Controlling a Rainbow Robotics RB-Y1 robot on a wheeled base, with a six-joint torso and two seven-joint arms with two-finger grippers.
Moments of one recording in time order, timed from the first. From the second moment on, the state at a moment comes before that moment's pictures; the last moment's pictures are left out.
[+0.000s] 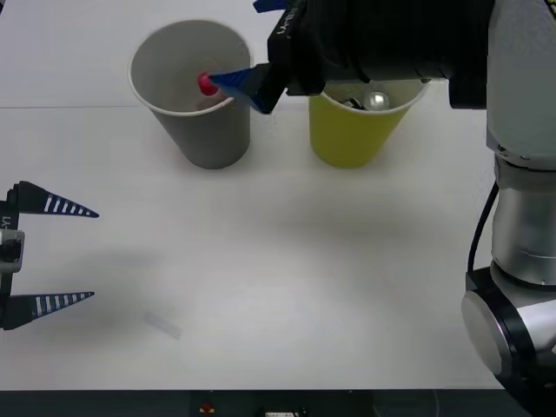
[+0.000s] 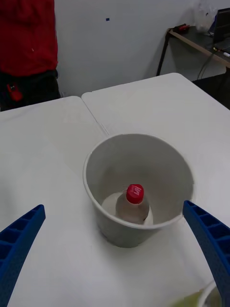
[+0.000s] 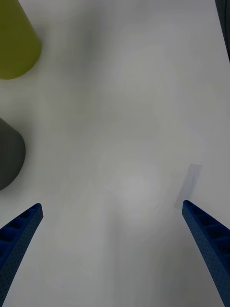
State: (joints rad) right arm -0.77 -0.21 0.03 -2.14 2.30 -1.52 -1.12; left arm 0.26 1.13 0.26 -2.01 -1.31 -1.13 -0.09
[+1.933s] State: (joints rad) right arm 0.15 -0.89 -0.18 -2.29 1.73 -1.20 -0.59; left arm 0.26 1.13 0.26 -2.01 -1.31 -1.13 -0.09
